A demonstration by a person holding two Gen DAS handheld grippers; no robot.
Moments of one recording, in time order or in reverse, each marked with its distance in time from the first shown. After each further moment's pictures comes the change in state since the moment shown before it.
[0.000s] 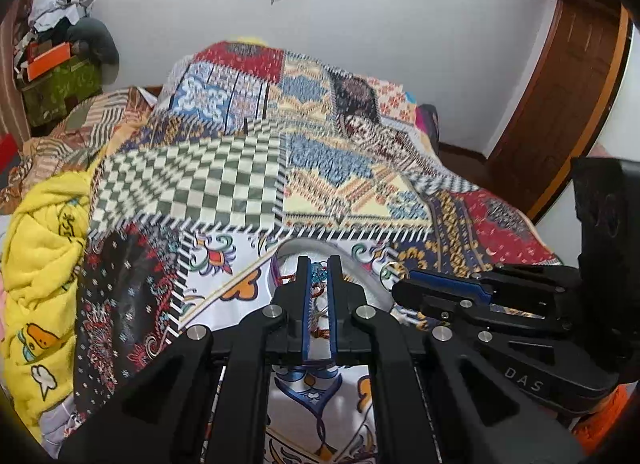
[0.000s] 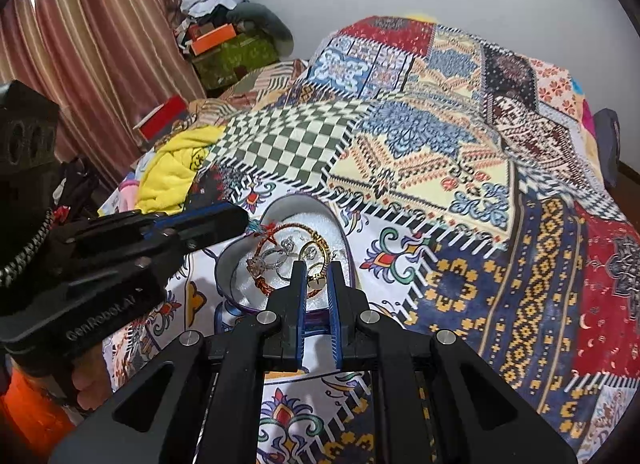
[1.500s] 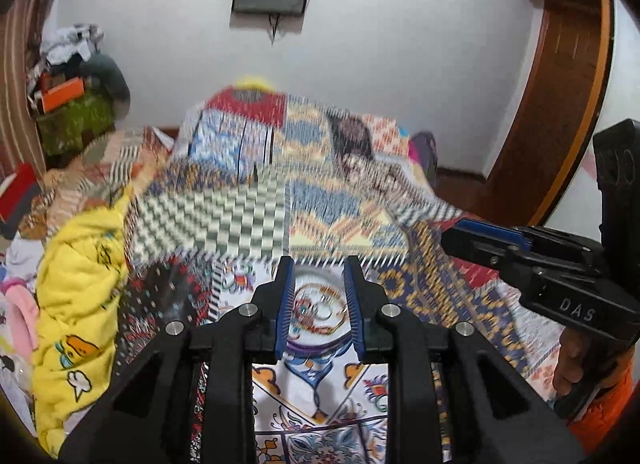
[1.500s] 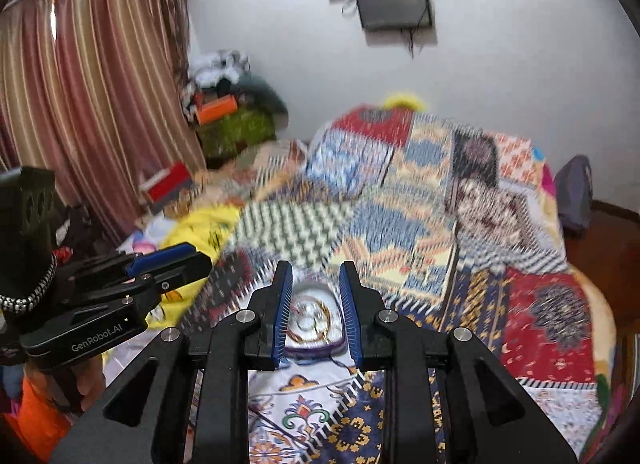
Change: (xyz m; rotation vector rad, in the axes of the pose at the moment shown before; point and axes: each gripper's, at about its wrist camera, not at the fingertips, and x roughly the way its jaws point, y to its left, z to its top) left arm -0.100 -0.021 0.013 0.043 -0.154 0.022; right arm -0.131 0.031 0.018 -0.011 -0.300 -0.063
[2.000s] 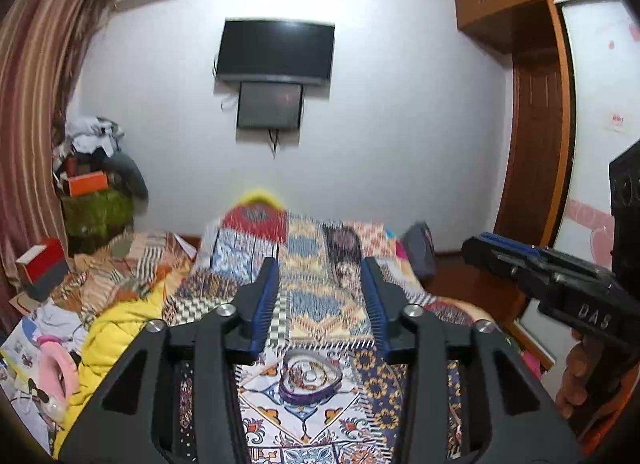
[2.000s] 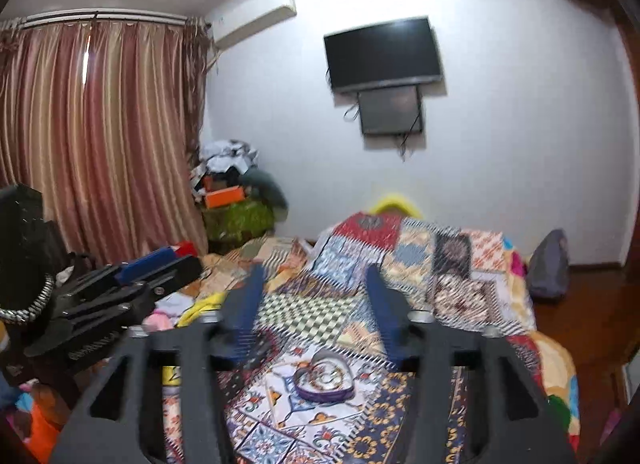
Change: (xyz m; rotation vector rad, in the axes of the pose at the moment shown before) left arm -0.149 -0.043 0.016 0.066 -0.379 0.043; right arm -0.118 0.061 0.008 -0.062 -0.346 -0.069
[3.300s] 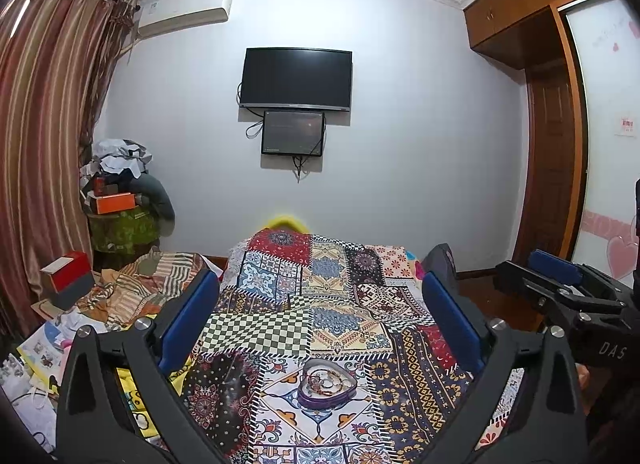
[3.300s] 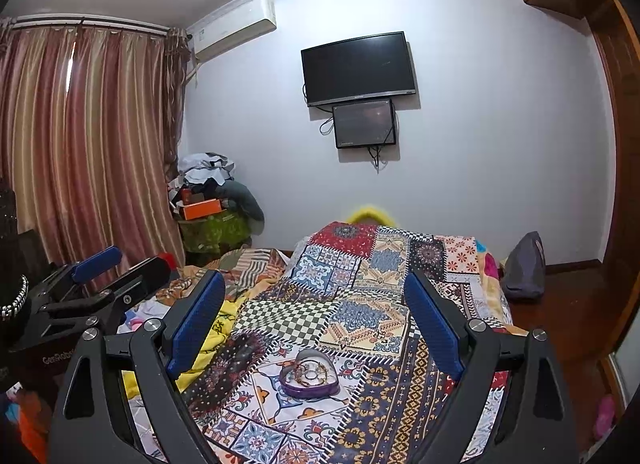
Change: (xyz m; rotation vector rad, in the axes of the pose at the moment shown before) left arm -0.033 -0.001 -0.008 0.012 -0.079 0.099; right arm -0.020 0.003 -0.011 0.018 -0.031 -0.085
